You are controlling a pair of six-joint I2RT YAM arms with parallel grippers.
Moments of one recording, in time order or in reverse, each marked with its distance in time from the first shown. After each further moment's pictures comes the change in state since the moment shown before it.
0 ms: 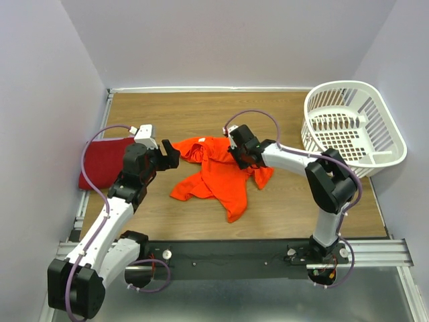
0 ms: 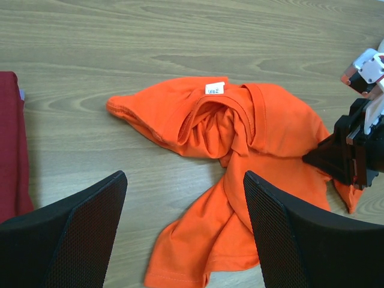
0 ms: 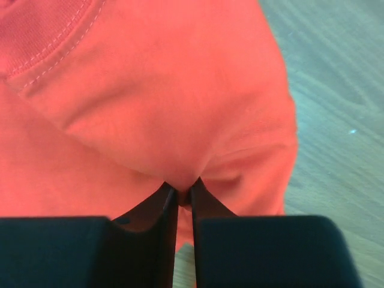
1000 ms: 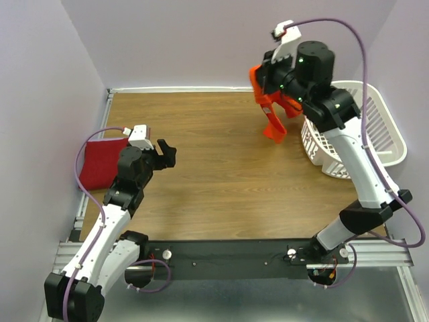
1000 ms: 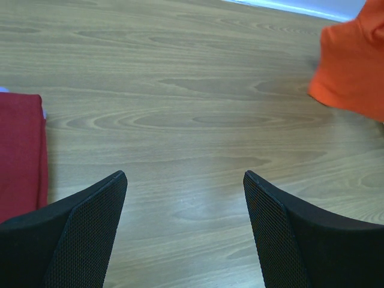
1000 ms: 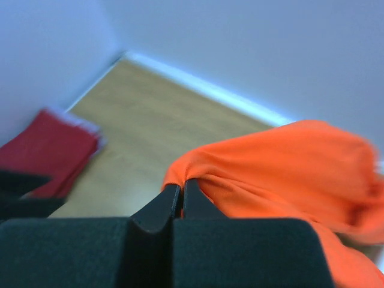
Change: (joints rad) left arm 0.002 -0.082 0.000 -0.003 -0.035 0.019; right arm -0.117 -0.280 0.880 -0.347 -0.108 0.011
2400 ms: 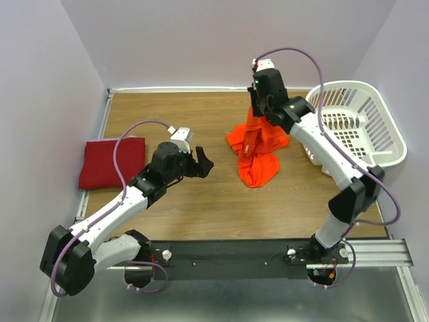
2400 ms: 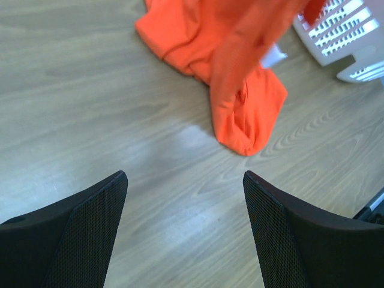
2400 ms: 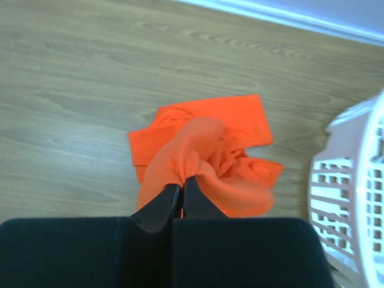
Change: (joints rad) left arm -0.319 0.263 0.100 0.026 0.085 -0.111; right arm 0.030 0.104 -0.287 -0.020 0.383 0.105
